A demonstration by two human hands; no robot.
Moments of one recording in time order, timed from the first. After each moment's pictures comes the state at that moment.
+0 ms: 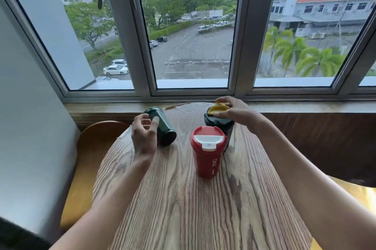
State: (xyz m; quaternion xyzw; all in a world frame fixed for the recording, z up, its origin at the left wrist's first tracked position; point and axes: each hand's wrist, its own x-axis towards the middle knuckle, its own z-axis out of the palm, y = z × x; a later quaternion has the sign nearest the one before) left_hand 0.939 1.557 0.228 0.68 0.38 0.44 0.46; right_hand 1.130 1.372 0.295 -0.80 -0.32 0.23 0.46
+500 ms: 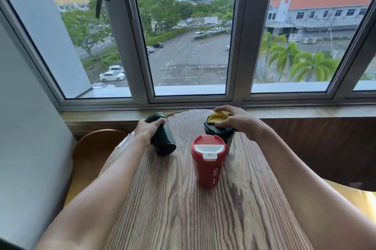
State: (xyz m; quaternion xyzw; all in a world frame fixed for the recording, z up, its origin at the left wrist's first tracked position) left_hand 0.995 1.637 0.225 0.65 0.50 0.22 0.53; right_hand 1.132 1.372 0.297 -0.78 -0.29 0.28 0.48
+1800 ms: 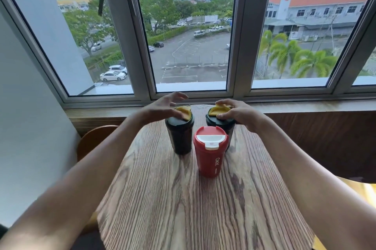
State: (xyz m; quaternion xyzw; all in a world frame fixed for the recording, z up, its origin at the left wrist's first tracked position) left_hand 0.980 1.589 0.316 0.89 0.11 0.02 0.44; right_hand 1.127 1.369 0.296 -0.78 -0.28 0.27 0.49
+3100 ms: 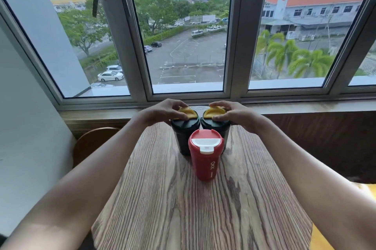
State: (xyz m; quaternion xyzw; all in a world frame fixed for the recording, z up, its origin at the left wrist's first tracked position) left_hand 1.004 1.586 0.310 0.88 0.13 -0.03 0.46; right_hand 1.141 1.367 0.294 -0.76 -0.34 0.30 0.47
